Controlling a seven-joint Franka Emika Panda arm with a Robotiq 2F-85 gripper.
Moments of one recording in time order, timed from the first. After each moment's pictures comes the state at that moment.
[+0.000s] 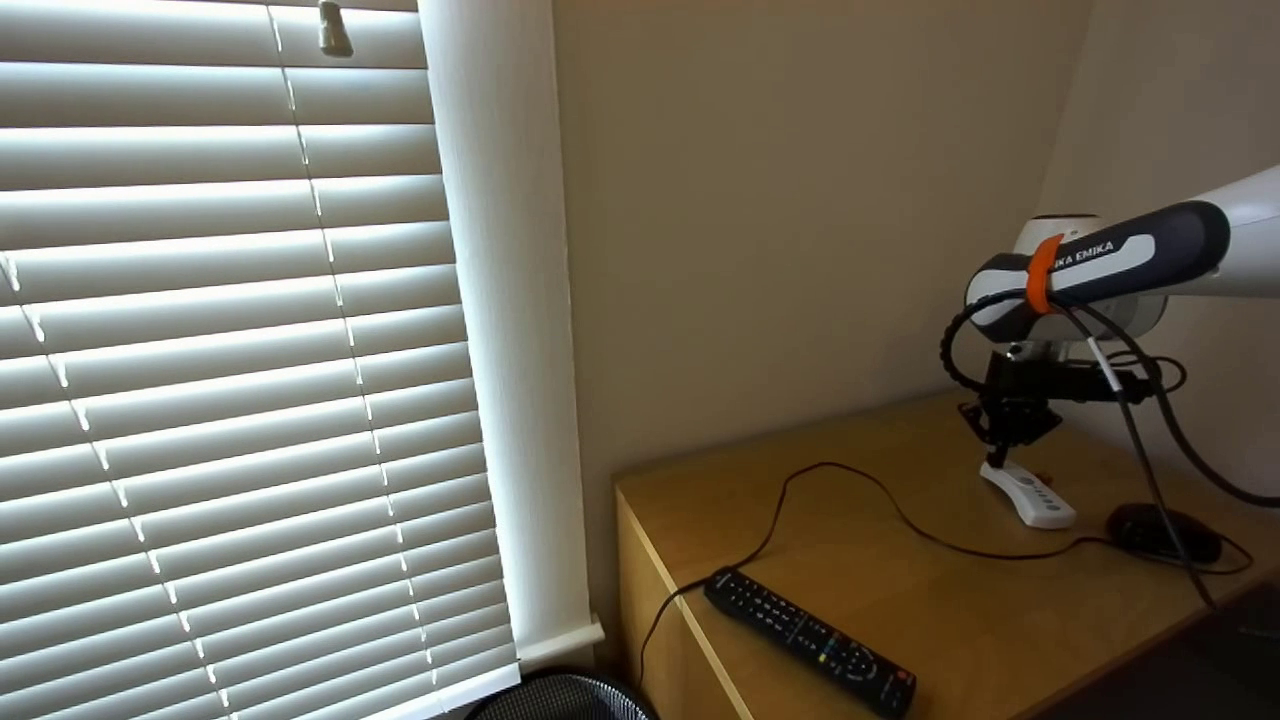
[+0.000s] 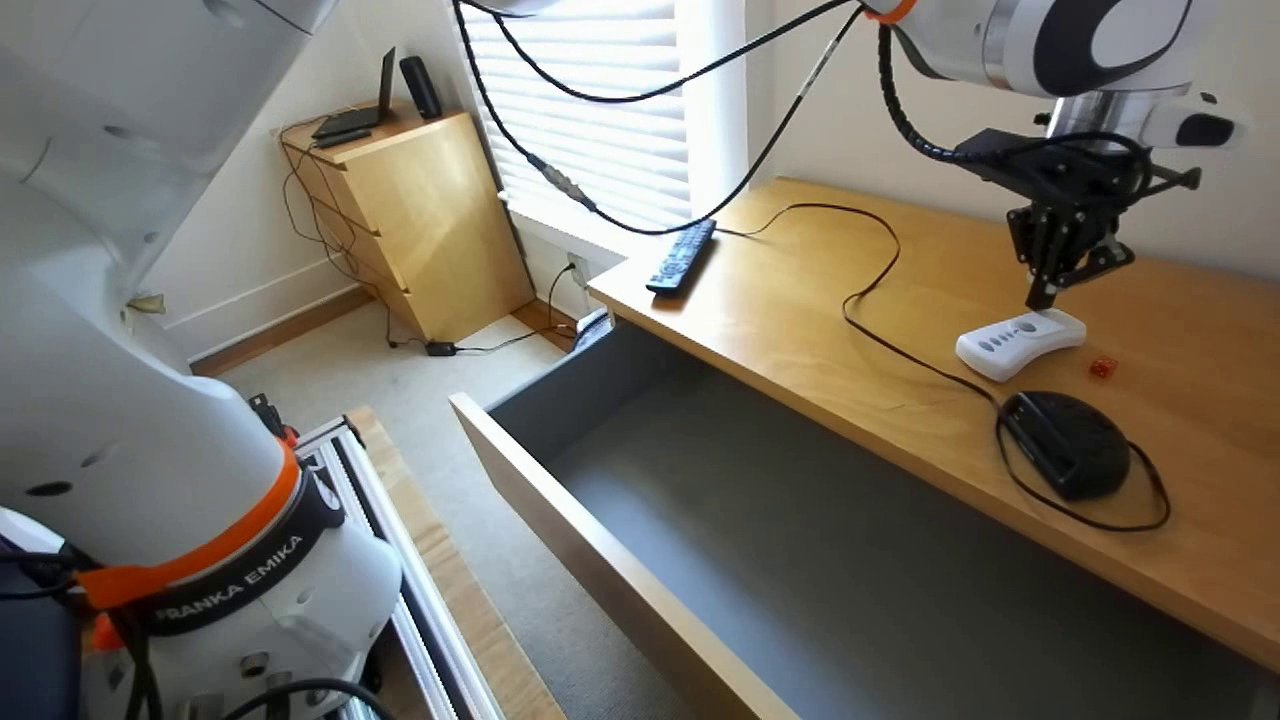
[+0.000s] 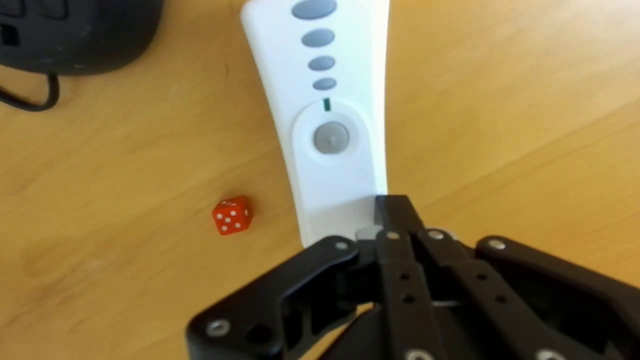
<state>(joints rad) -0.24 0.94 -0.17 -1.16 0.12 2.11 0.08</state>
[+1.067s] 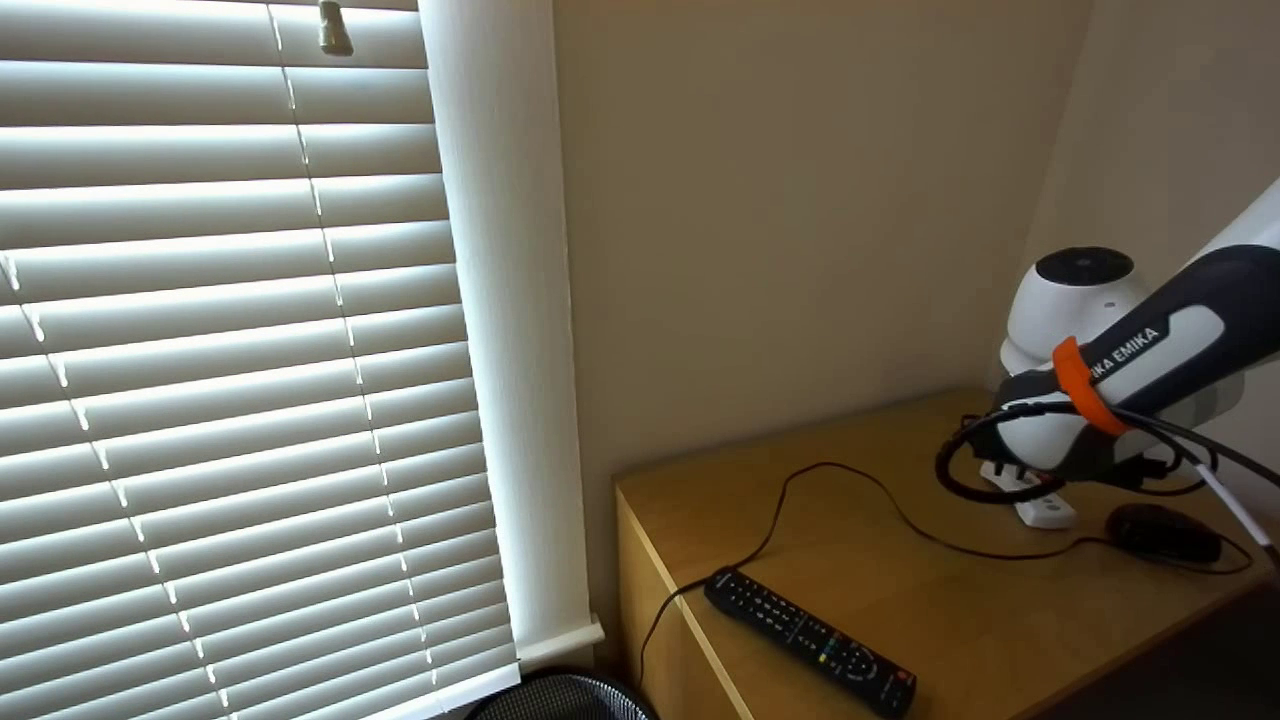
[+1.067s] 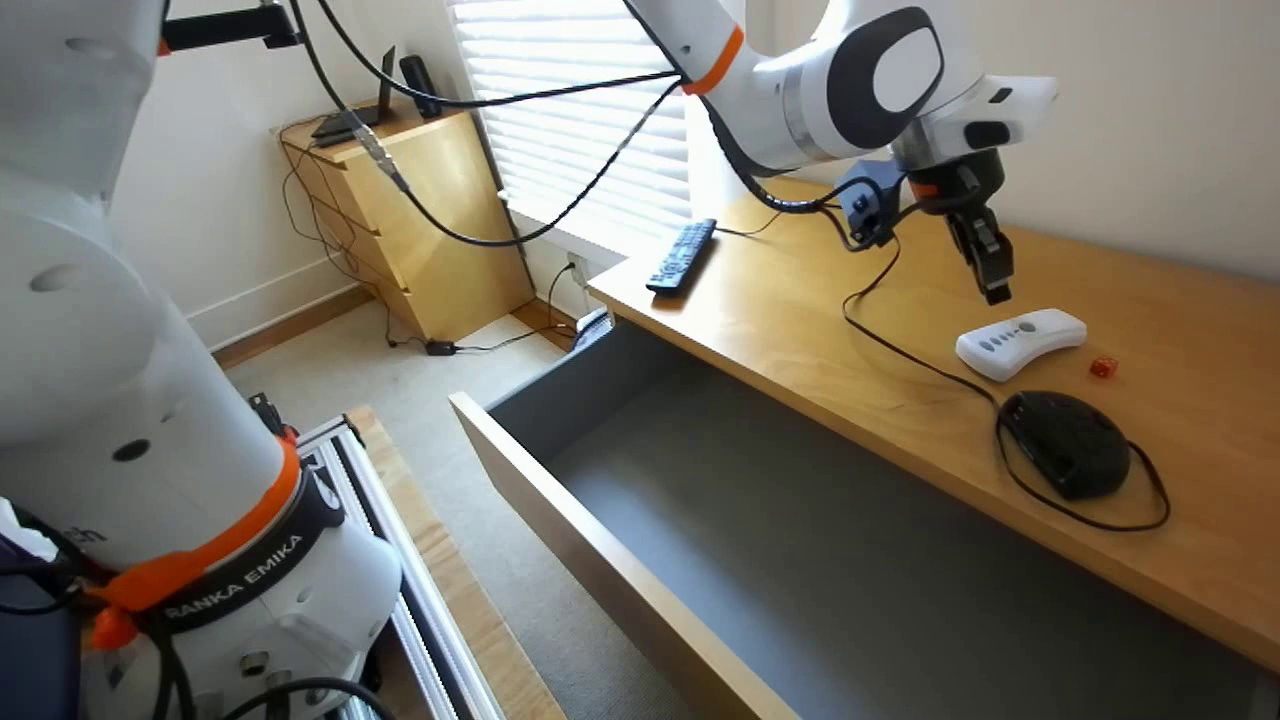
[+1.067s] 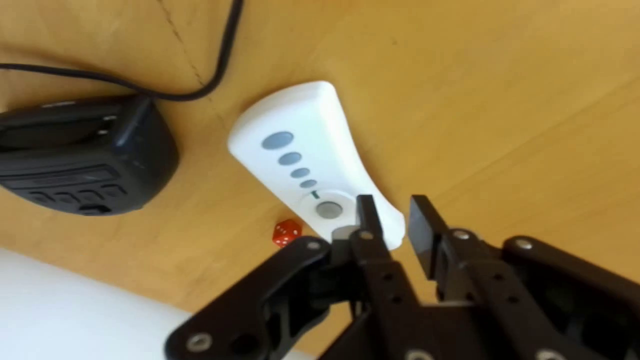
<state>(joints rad) 0.24 0.63 -0.55 -1.92 -0.11 2.83 0.75</state>
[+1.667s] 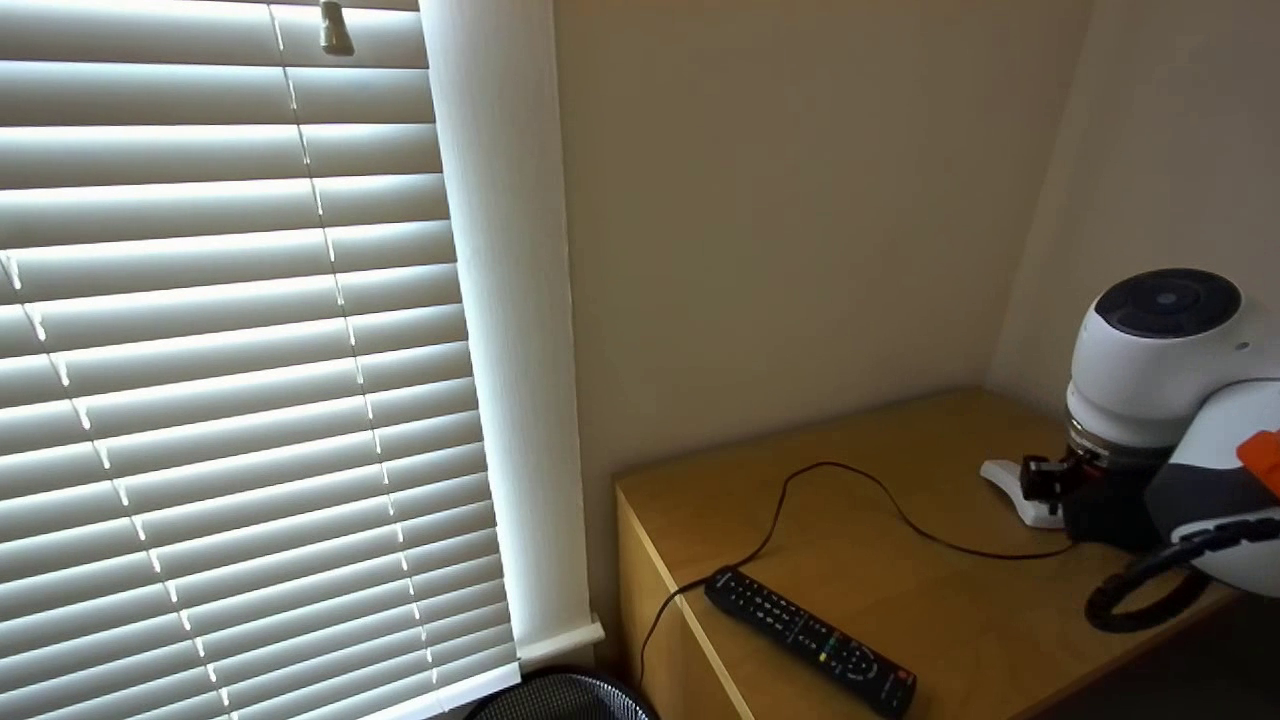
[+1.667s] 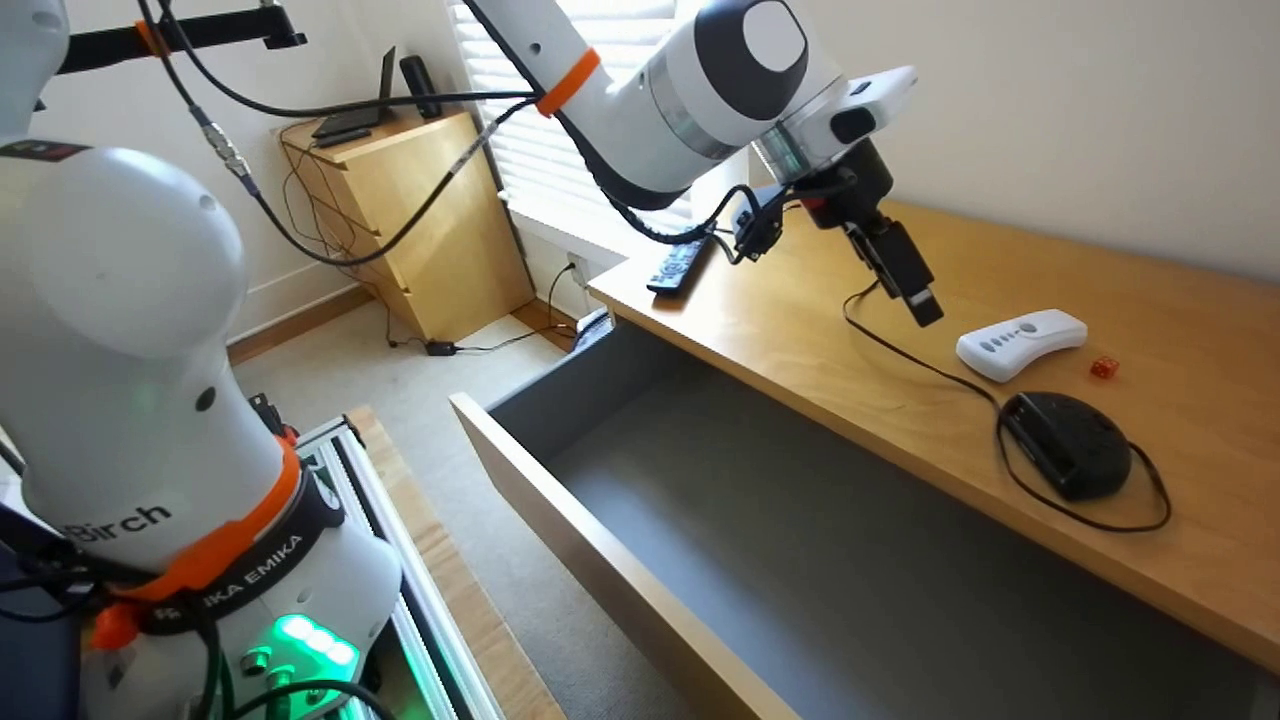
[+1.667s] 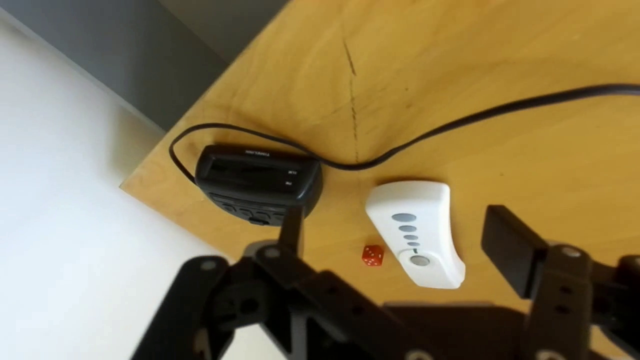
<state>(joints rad) 0.81 0.49 -1.06 -2.35 -0.46 2.92 0.97</state>
